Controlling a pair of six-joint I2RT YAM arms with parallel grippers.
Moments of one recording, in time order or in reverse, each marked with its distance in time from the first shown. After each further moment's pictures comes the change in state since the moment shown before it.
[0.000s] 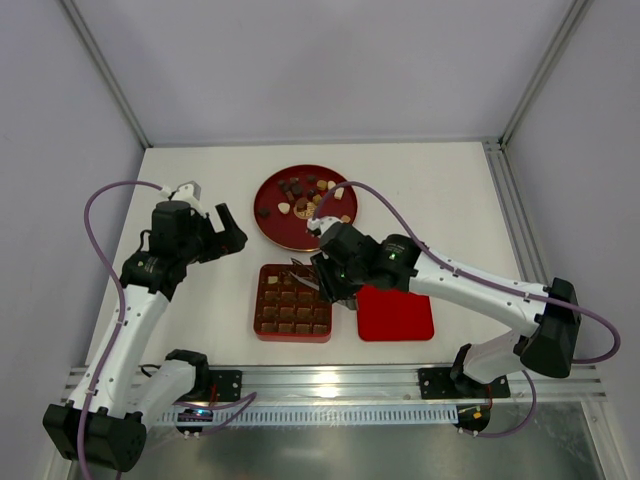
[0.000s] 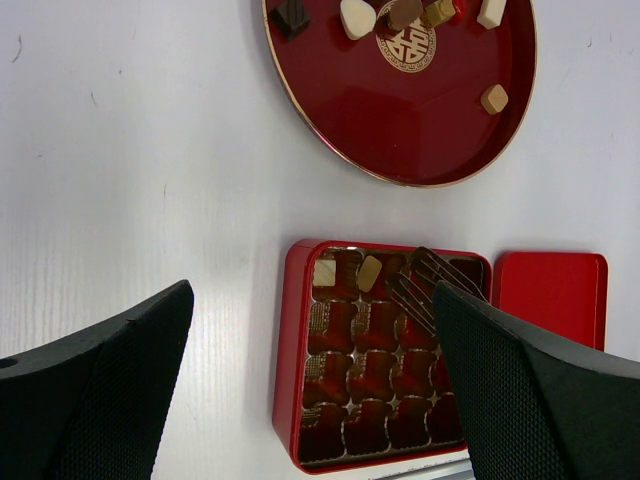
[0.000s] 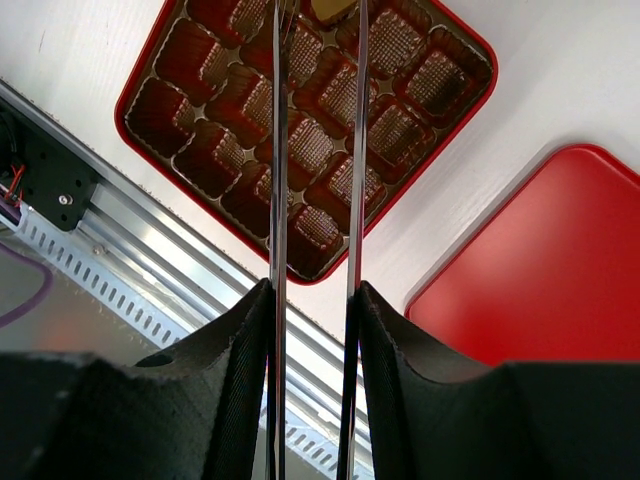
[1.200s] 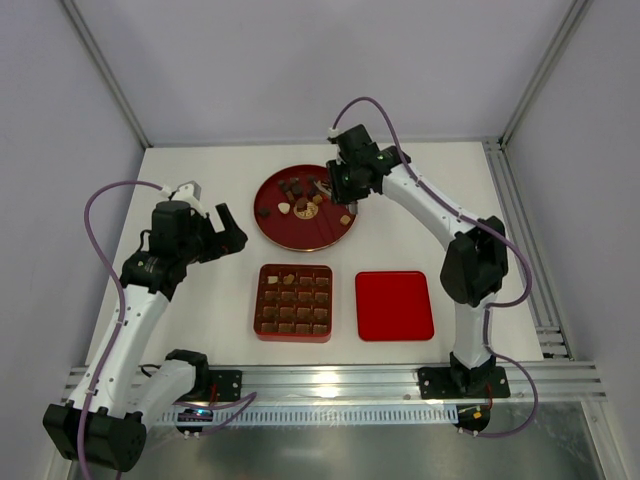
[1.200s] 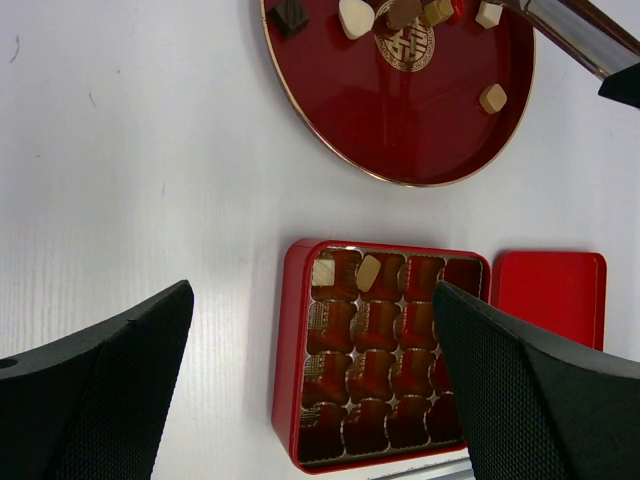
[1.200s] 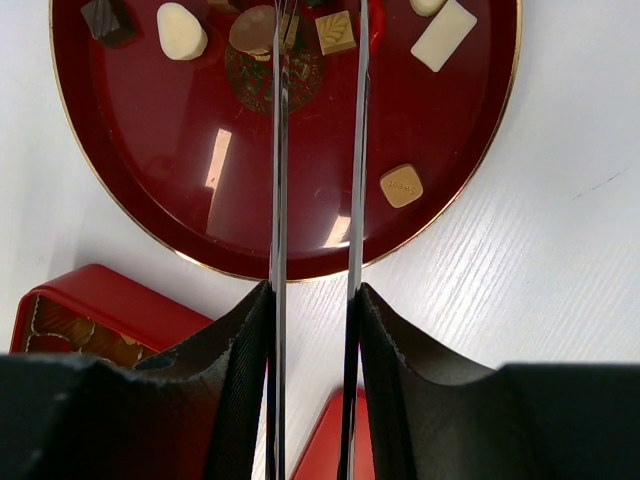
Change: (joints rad) left arm 0.000 0.000 0.000 0.000 0.003 0.000; right arm -0.497 0.557 0.598 -0.007 -0.064 -0.247
